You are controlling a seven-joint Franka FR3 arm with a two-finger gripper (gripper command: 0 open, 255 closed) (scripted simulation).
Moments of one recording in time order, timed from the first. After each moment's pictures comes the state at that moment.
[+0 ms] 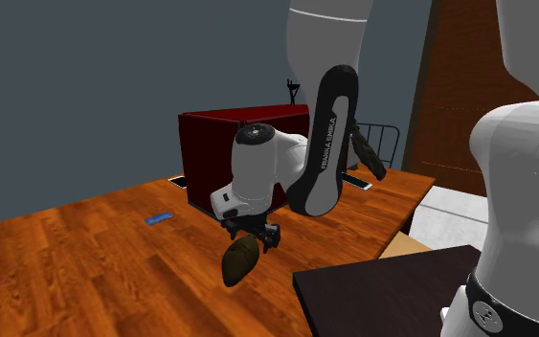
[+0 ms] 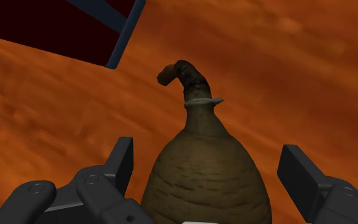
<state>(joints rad) -0.25 0.41 -0.60 -2.51 -0.88 3.11 -0.91</state>
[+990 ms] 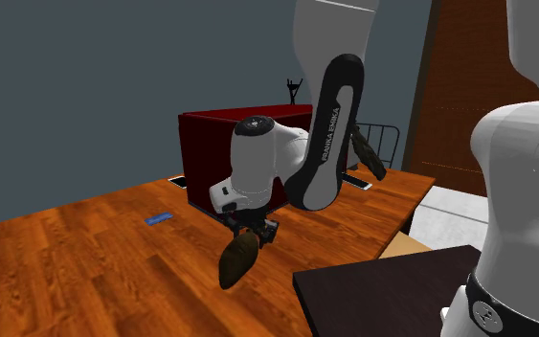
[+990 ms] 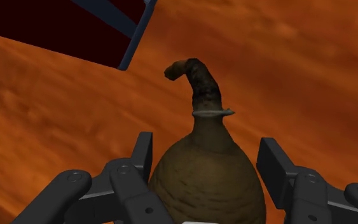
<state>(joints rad) -0.27 0.35 -0.58 -2.53 -0.86 3.06 -0.94</state>
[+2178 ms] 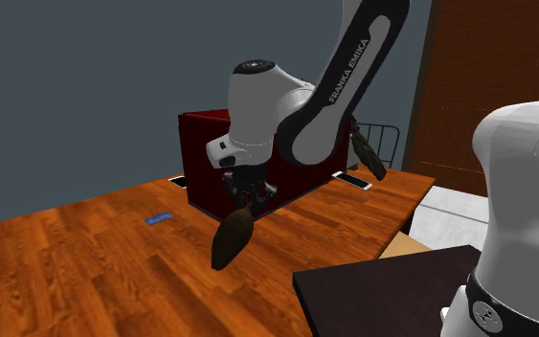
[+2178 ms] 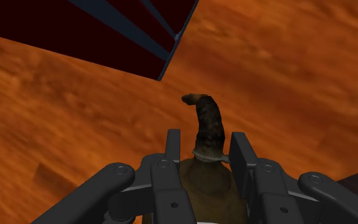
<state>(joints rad) -0.30 0.02 -0.51 -2.58 -0.73 2.79 -1.15</state>
